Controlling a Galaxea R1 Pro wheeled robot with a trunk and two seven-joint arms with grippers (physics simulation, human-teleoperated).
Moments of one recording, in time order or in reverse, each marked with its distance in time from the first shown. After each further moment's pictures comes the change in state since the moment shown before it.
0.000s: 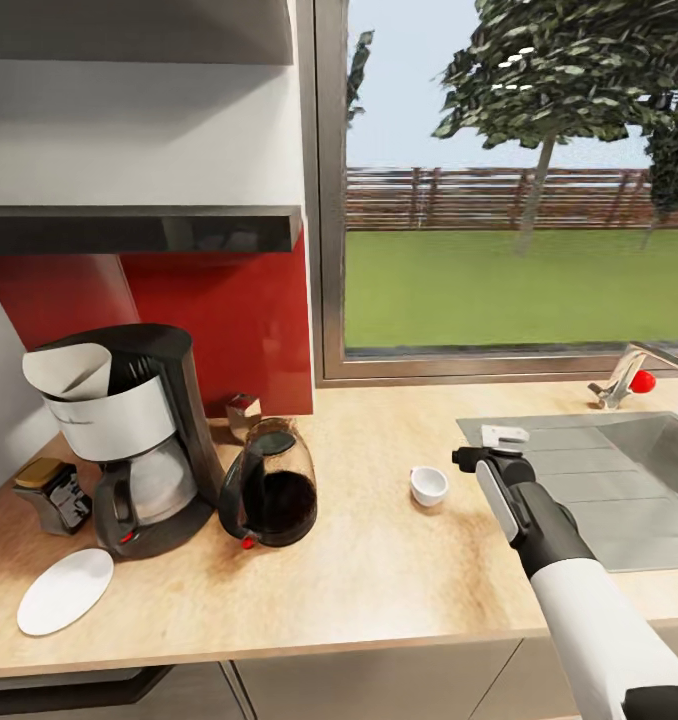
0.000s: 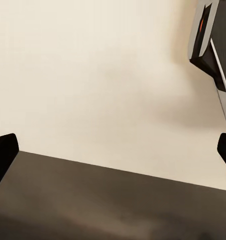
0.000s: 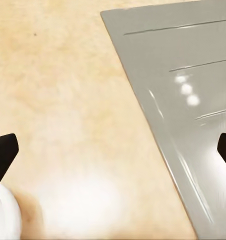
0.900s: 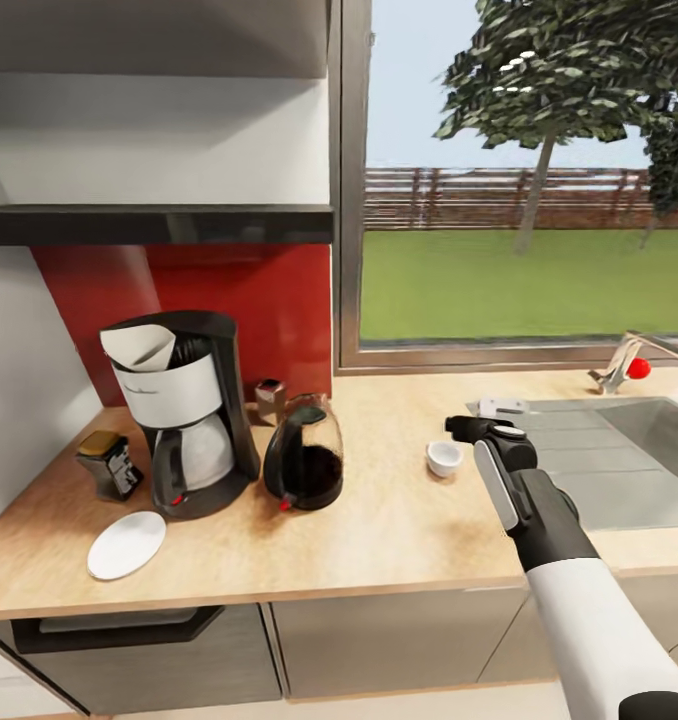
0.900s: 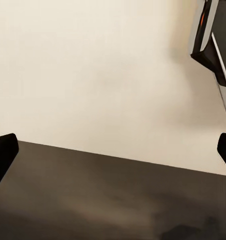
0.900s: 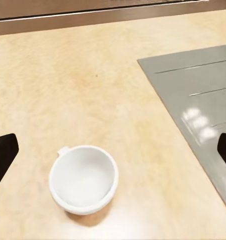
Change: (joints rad) left arm 0.000 0.000 -0.008 0.001 -0.002 0.015 0.001; right arm 0.000 0.030 0.000 -0.199 0.000 0.003 -0.001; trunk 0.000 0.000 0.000
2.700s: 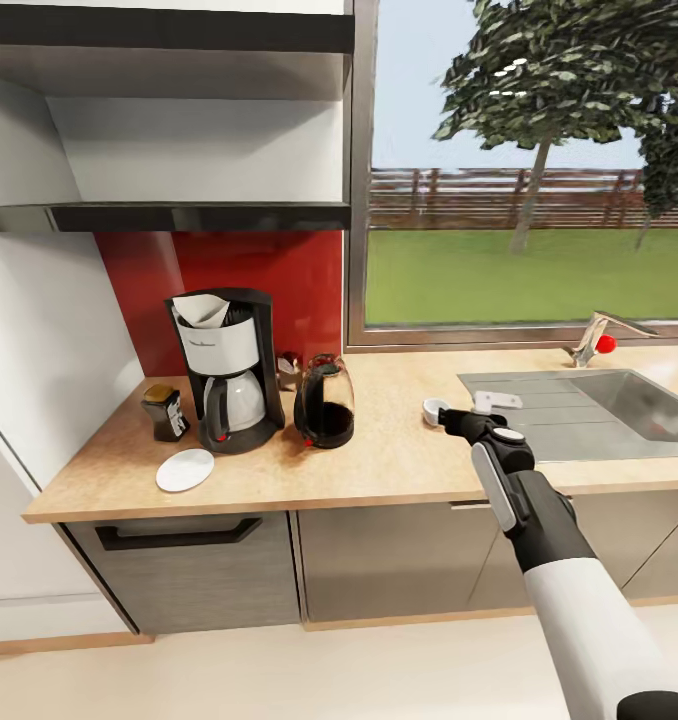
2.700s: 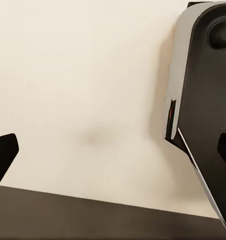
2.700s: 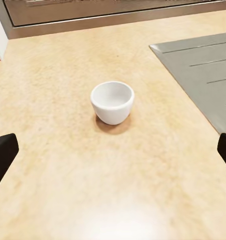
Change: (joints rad) left arm -0.009 -0.014 0.010 -0.096 0.001 -0.187 -0.066; right arm 0.000 0.003 0.005 0.024 -0.011 -0.125 0.071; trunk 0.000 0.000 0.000
